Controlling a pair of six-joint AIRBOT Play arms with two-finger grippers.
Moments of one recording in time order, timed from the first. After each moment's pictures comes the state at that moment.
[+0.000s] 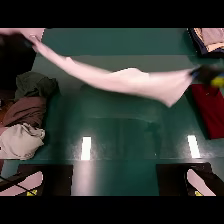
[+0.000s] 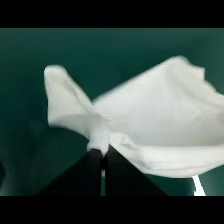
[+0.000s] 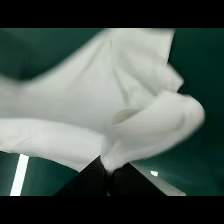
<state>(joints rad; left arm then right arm) 0.17 -1.21 1.74 0.94 -1.22 -1.32 -0.29 -0.92 1.24 -0.86 1.17 1.40</state>
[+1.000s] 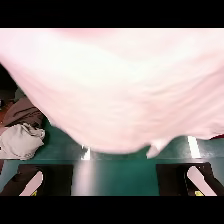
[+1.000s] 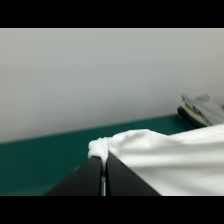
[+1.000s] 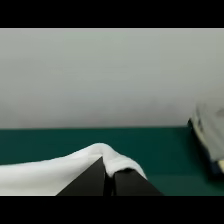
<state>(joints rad) 0.17 -0.86 1.90 0.95 -1.17 -1.38 -0.62 -0.94 2.05 -0.86 1.34 1.43</state>
